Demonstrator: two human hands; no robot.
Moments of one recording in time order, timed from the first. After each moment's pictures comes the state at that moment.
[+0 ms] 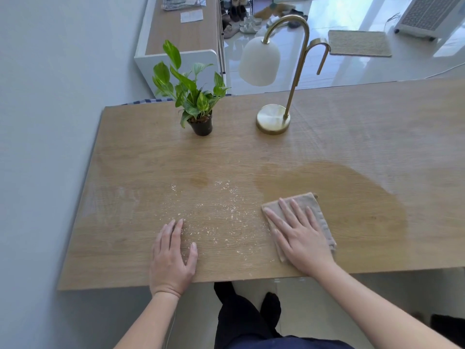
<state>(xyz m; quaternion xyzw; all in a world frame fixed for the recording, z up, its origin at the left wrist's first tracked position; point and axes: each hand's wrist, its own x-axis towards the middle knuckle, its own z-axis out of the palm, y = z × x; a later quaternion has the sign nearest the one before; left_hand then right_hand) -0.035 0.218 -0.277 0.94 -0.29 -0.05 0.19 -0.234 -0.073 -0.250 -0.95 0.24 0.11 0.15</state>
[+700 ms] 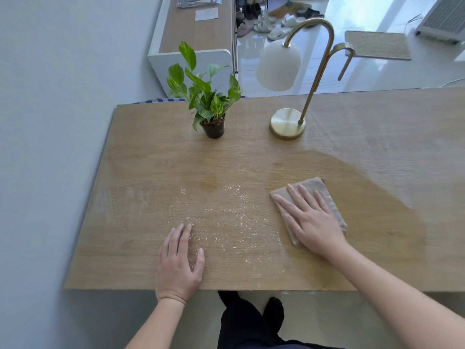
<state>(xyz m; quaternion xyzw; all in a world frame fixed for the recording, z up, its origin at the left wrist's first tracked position) -0.033 0.218 -0.279 0.94 -0.29 -0.06 0.17 -0.188 -0.129 -0.245 -0.96 0.20 0.10 0.14</state>
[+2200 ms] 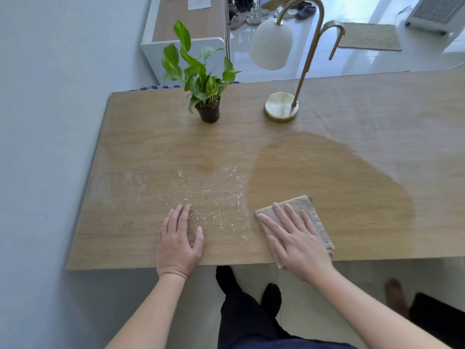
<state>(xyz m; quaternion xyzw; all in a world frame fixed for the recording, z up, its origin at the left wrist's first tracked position) -0.035 0.219 -0.275 0.94 -0.28 -0.04 0.18 -0.247 -0.027 -0.255 -0.96 0.21 0.09 0.15</state>
